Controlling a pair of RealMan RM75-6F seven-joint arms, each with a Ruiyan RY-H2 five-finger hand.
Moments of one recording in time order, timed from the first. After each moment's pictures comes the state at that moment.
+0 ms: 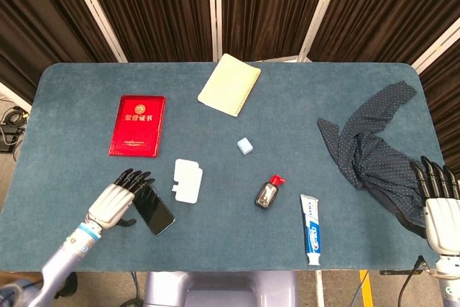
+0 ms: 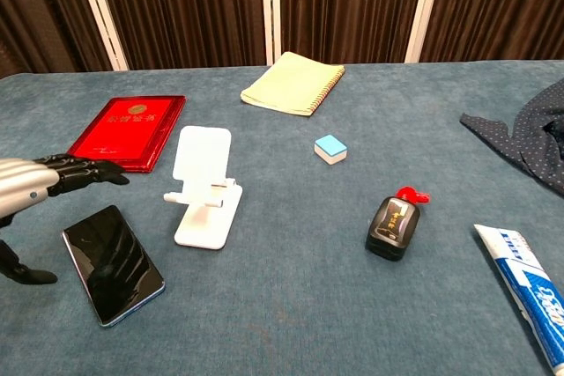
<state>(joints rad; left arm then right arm) -0.45 -1.40 0.05 -1.42 1.62 1.05 0.09 0.05 -1.13 0.10 -1.58 -1.54 1.59 -0.04</state>
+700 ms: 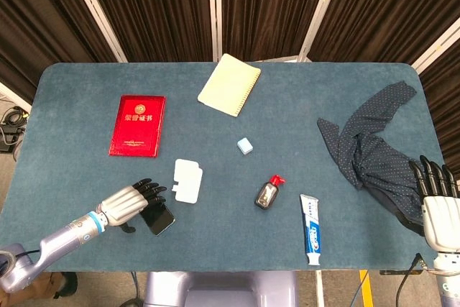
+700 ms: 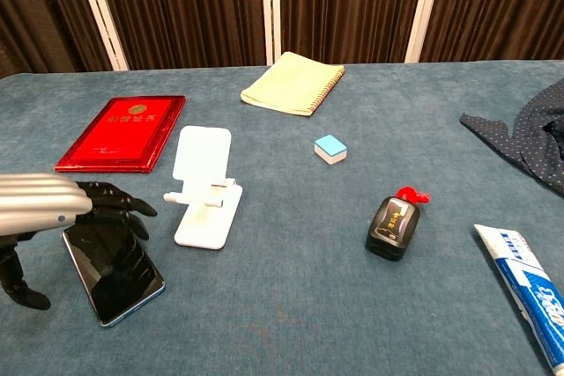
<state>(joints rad) -0.68 -1.31 0.15 -1.41 1.77 0.83 -0.13 0.06 -1.14 0.11 -1.58 -1.51 1.57 -0.06</state>
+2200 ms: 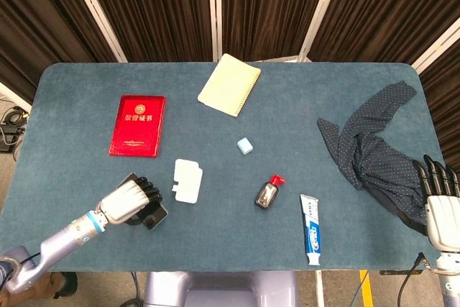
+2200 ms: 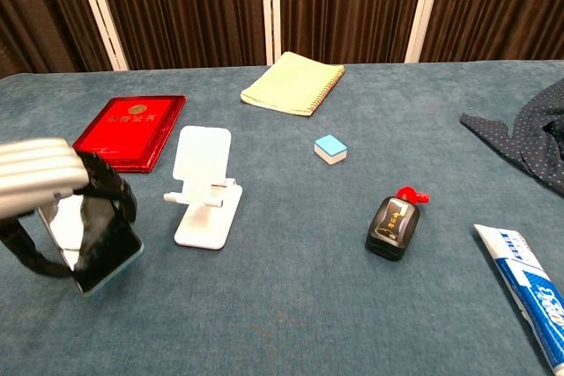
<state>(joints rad) -0.63 -1.41 0.18 -1.20 1.87 1.19 -0.05 0.06 -1.13 0.11 -1.58 -1.50 1.57 -0.04</state>
